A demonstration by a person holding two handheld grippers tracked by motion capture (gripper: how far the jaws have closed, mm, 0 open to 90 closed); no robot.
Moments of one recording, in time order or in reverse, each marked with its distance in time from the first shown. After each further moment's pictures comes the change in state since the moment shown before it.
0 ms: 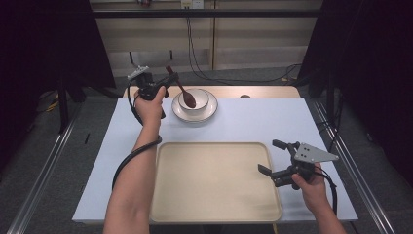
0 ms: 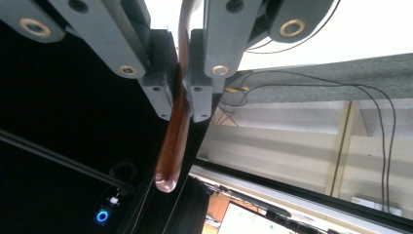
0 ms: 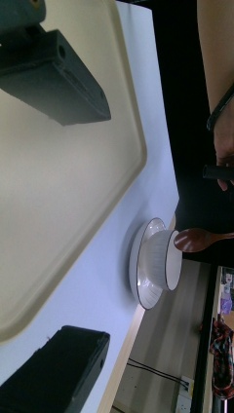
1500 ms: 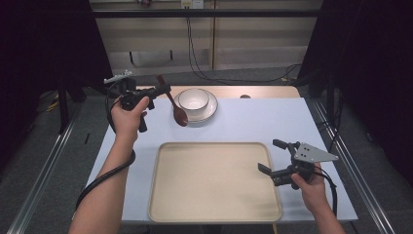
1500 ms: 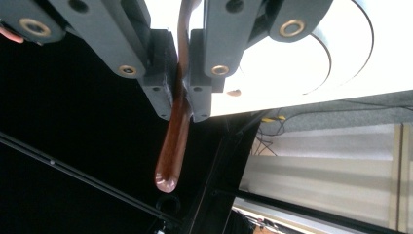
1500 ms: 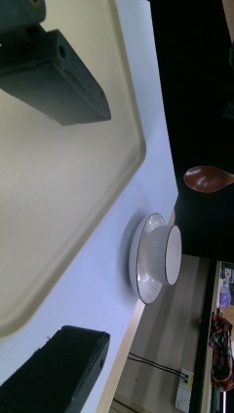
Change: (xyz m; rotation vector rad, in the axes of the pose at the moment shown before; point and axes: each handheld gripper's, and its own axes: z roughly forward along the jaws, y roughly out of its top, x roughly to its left) left arm -0.030 0.018 -0.071 0.146 -0.161 0.000; right arm -0.001 -0.001 0.000 -0.001 -0.016 -0.002
